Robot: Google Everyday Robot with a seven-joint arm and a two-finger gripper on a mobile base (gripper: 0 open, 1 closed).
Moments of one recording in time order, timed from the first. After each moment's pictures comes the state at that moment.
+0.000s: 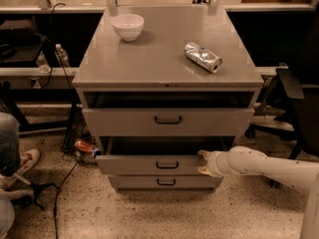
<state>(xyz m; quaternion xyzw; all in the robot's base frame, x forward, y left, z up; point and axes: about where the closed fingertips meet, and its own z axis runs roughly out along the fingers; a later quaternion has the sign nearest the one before) 0.602 -0.194 0.411 -0.67 0.67 -0.01 0.30</state>
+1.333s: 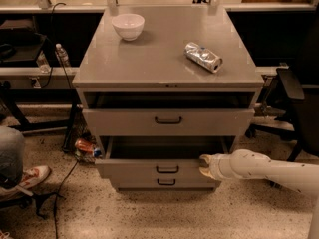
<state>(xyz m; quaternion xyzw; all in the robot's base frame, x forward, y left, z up) 0.584 -0.199 0.421 -0.67 0.68 -0.01 0.30</state>
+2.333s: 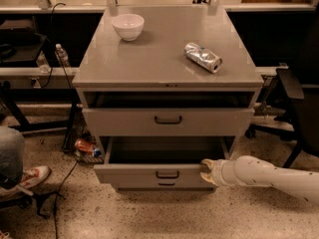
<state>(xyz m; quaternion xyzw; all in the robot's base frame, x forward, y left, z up) 0.562 -0.200 0.417 -0.65 0.70 0.00 0.30</state>
